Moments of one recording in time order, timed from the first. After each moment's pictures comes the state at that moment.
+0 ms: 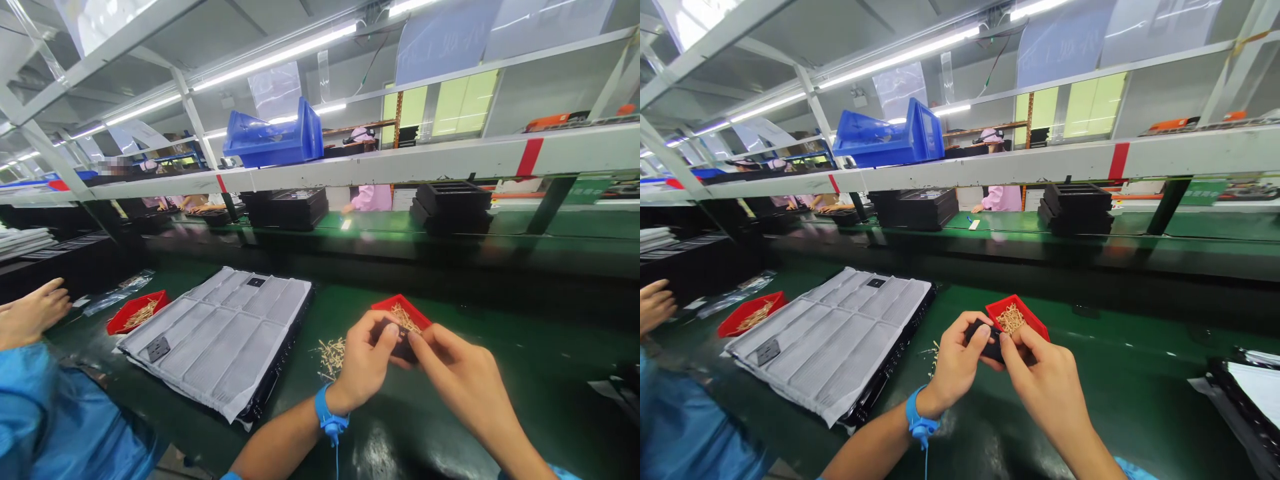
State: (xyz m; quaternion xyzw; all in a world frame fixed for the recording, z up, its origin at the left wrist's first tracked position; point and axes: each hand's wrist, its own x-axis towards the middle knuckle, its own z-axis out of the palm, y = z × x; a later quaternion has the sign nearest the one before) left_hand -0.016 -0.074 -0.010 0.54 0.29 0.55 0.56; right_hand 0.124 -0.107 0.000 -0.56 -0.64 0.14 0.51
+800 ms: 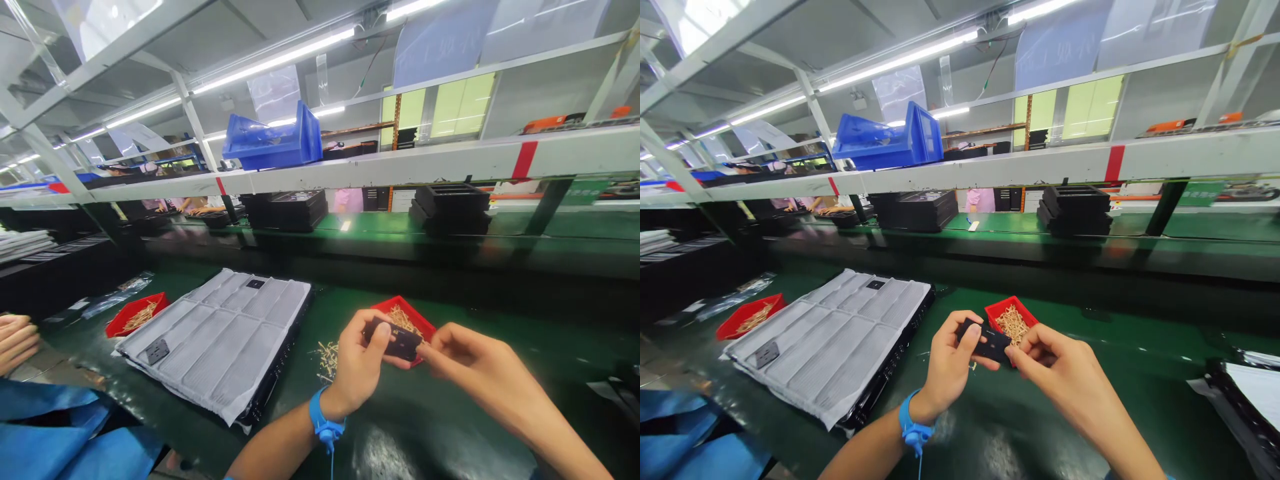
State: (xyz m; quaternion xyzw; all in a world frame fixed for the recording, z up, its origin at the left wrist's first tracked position) left_hand -0.018 -0.080 -0.002 0.51 0.29 0.58 0.57; right_hand 0.149 -0.110 0.023 -0.57 -0.61 0.31 0.45
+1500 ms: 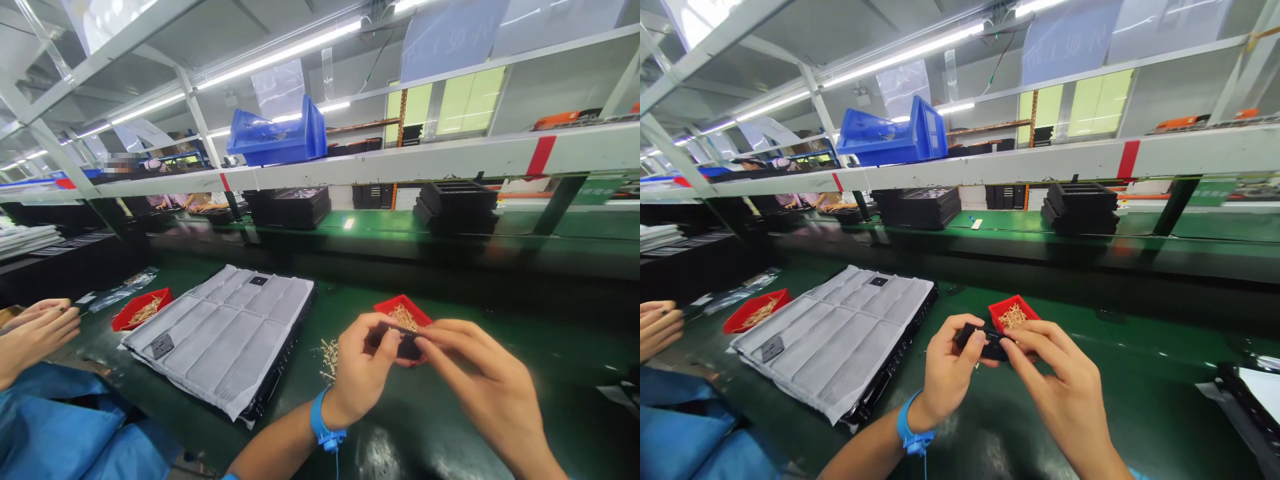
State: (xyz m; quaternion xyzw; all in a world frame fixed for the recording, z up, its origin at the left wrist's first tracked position) left_hand -0.024 -0.088 -0.003 0.57 0.28 0.60 0.48; right_hand 0.129 -0.116 0.015 -0.46 -0.66 0.08 0.59
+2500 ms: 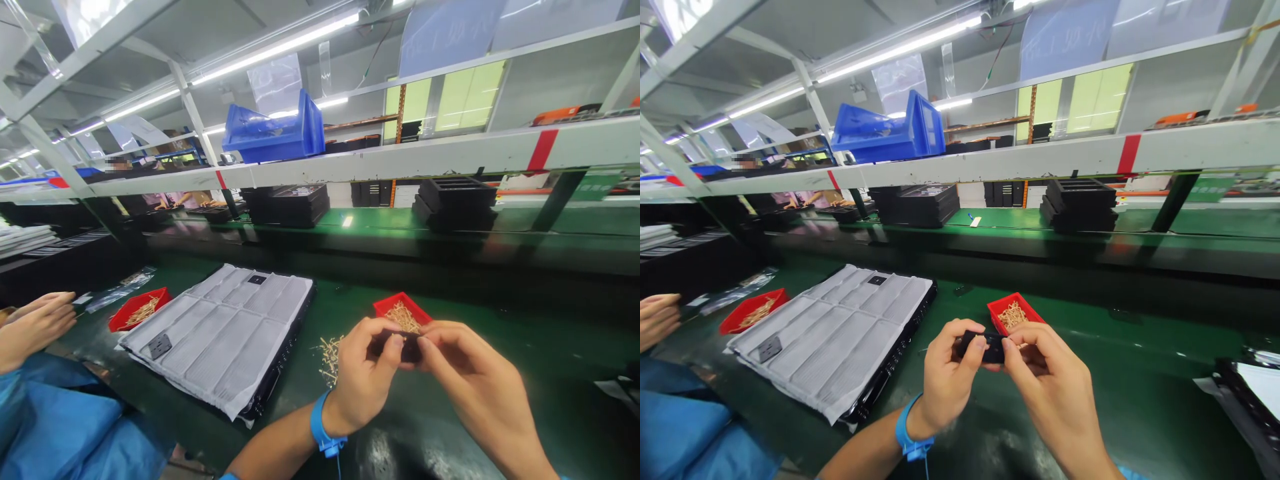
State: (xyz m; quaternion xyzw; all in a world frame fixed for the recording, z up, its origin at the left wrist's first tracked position) left_hand -0.025 -0.096 -0.006 0.62 0.29 0.61 0.41; right_hand 0.121 -0.120 0.016 -0.51 -0.60 0.20 0.58
